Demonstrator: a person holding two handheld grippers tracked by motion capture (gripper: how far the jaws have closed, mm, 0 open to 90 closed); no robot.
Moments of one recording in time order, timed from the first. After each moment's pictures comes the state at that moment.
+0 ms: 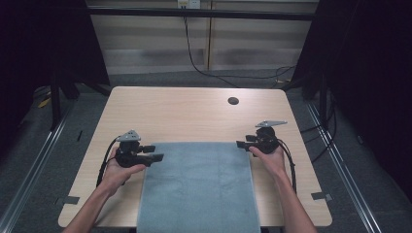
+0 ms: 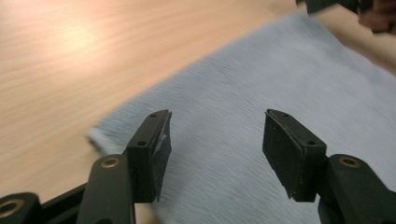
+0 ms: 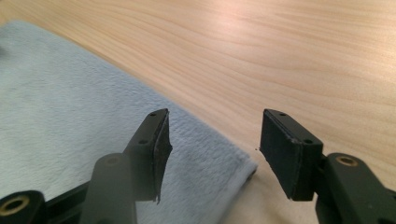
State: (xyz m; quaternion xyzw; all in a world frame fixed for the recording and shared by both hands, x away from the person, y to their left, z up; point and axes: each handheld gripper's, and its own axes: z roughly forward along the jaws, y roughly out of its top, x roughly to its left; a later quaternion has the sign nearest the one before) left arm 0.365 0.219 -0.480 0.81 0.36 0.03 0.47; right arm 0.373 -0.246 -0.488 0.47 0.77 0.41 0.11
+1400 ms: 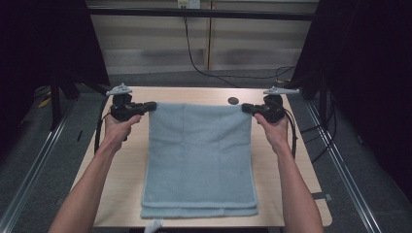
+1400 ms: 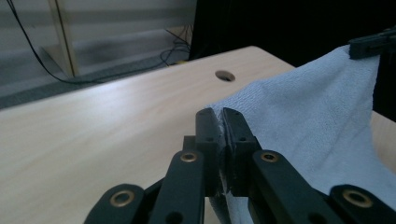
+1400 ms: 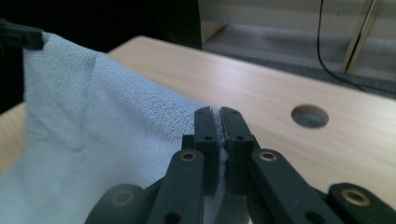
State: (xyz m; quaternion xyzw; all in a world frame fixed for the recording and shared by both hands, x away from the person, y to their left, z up) left arm 0.449 0.219 -0.385 0.76 0.34 0.11 0.54; right arm 0.412 -0.253 -0.388 0.44 0.73 0.50 0.17
